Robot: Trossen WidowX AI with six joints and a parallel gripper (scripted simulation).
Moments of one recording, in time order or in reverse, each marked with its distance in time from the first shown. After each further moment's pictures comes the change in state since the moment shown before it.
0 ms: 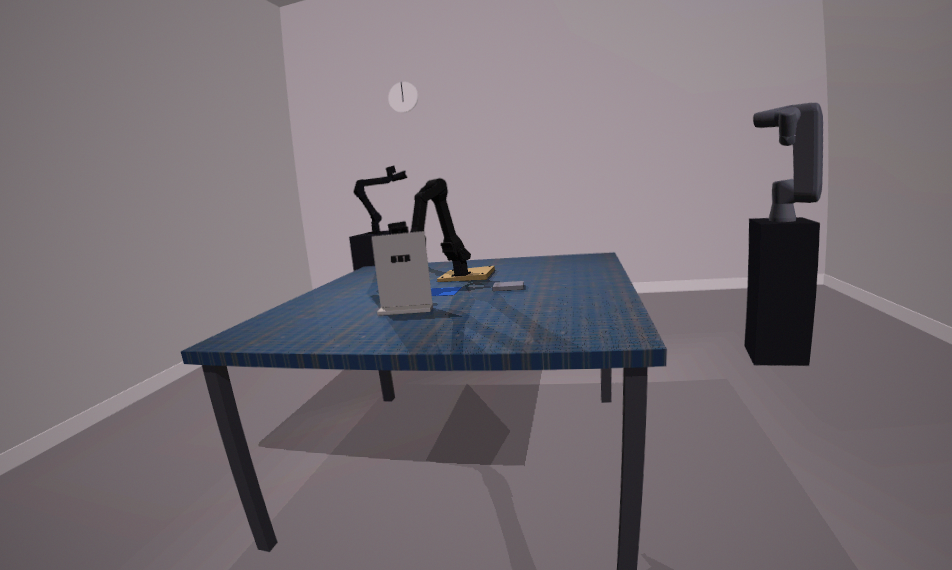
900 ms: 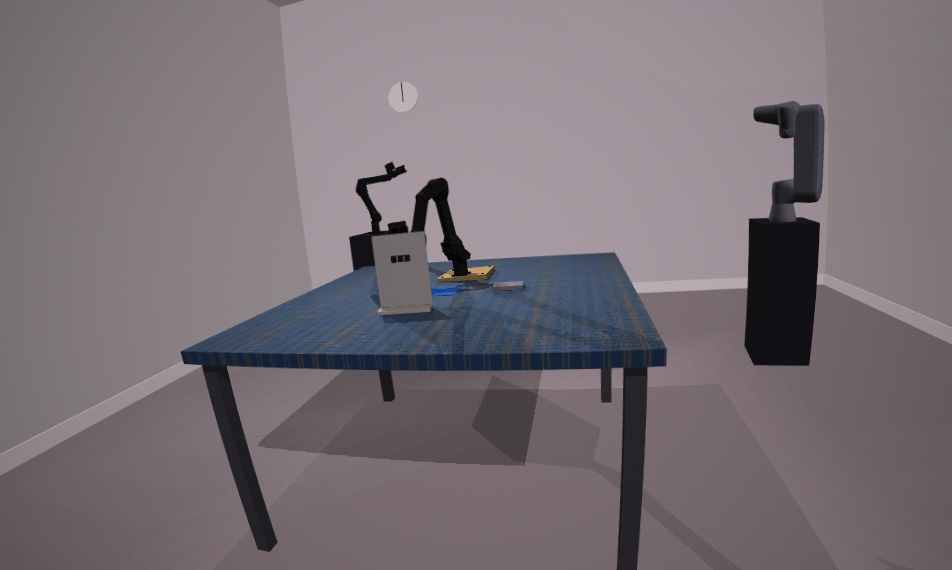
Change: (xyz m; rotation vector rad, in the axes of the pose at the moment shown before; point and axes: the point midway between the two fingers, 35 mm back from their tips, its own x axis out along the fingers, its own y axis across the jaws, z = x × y) arm -0.021 0.000 0.000 -0.002 0.000 0.000
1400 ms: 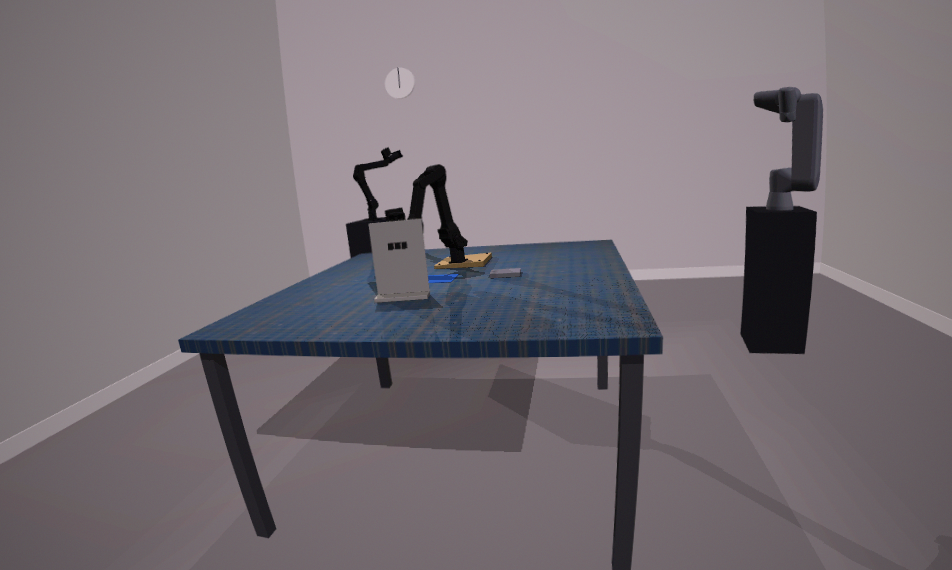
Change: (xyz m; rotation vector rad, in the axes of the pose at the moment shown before) arm -0.011 0.000 0.000 -0.002 0.000 0.000
